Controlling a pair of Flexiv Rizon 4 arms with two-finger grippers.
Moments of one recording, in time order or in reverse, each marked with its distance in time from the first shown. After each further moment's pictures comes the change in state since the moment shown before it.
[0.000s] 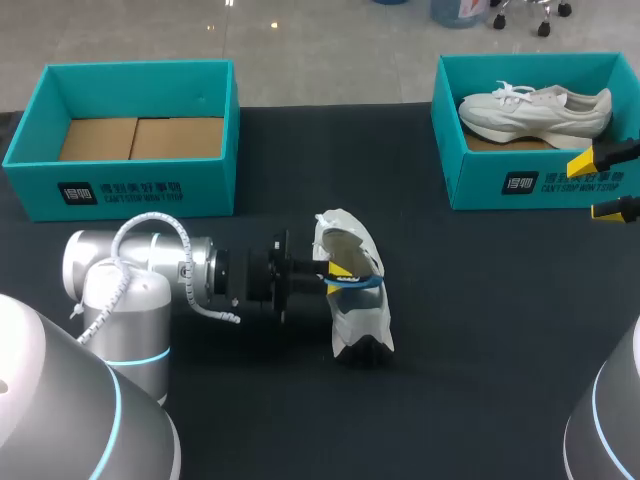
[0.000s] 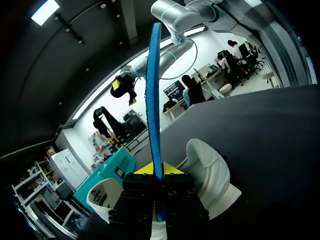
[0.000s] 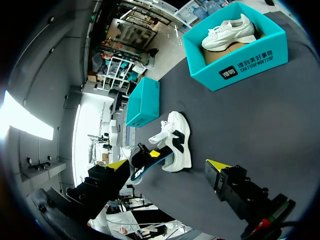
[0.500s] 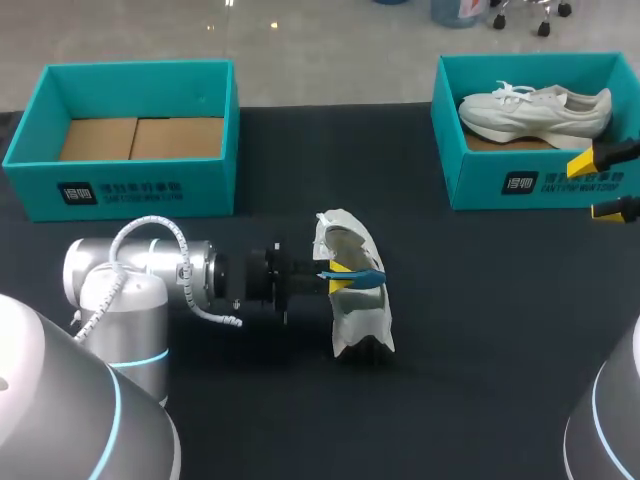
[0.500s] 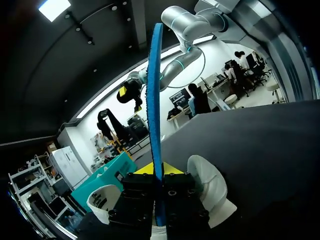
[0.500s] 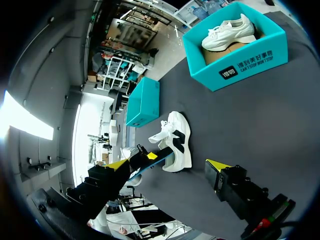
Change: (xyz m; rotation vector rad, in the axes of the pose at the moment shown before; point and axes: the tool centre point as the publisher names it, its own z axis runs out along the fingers) left arm -0.002 -0.018 0.002 0.061 -0.036 -0.090; right arm 0.000 0.000 0.000 0.000 0.000 0.000
